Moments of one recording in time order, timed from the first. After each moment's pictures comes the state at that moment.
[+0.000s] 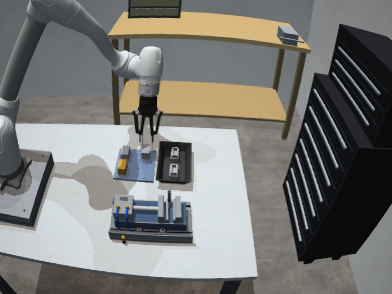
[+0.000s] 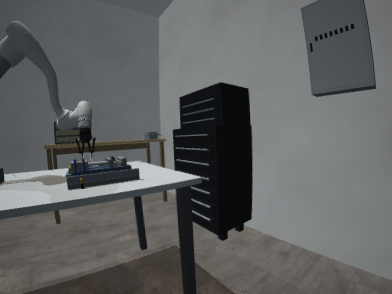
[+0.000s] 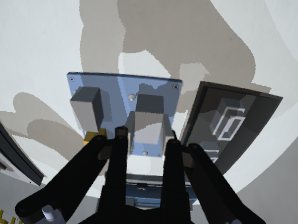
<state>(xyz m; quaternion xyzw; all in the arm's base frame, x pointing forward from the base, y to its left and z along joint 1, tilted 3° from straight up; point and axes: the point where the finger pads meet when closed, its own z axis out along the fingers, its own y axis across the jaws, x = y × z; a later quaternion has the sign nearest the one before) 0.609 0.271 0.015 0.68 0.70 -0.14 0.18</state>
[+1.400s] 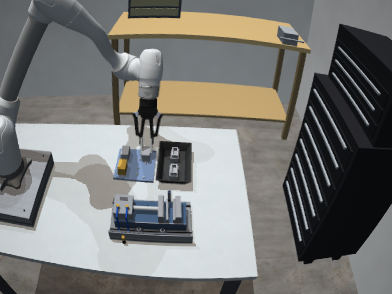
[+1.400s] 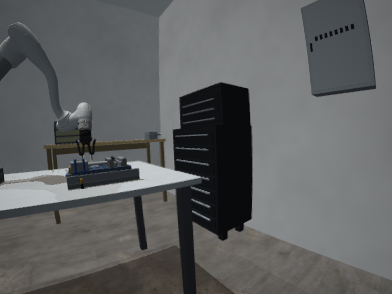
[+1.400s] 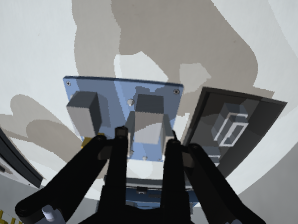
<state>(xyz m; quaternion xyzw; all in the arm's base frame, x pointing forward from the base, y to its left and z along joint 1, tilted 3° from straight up) 0.610 0.271 0.003 0.68 0.70 -0.14 0.18</state>
